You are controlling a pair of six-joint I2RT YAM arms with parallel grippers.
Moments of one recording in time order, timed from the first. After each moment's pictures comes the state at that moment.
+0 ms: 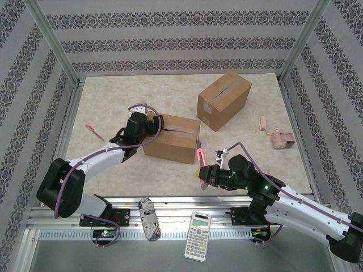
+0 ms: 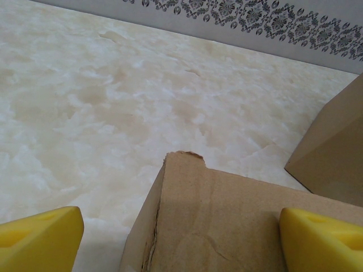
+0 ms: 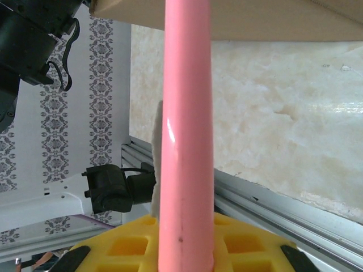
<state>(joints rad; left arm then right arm) -0.48 1.43 0.75 0.15 -0.27 -0.48 0.94 0.58 0.42 -0.31 -0.25 1.24</state>
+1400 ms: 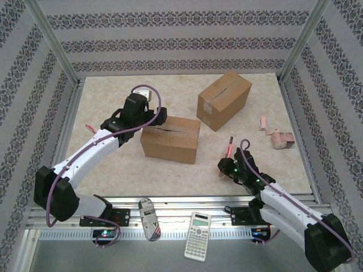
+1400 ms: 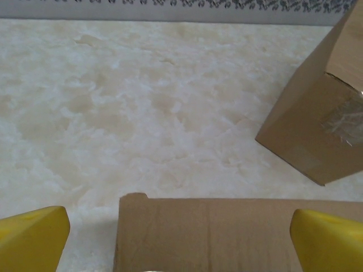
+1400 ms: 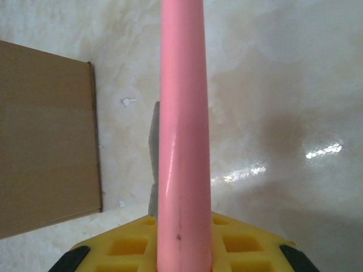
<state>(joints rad) -0.48 1.37 1.14 -0.40 -0.15 -0.34 0.45 0.82 0.18 -0.13 -0.10 1.00</state>
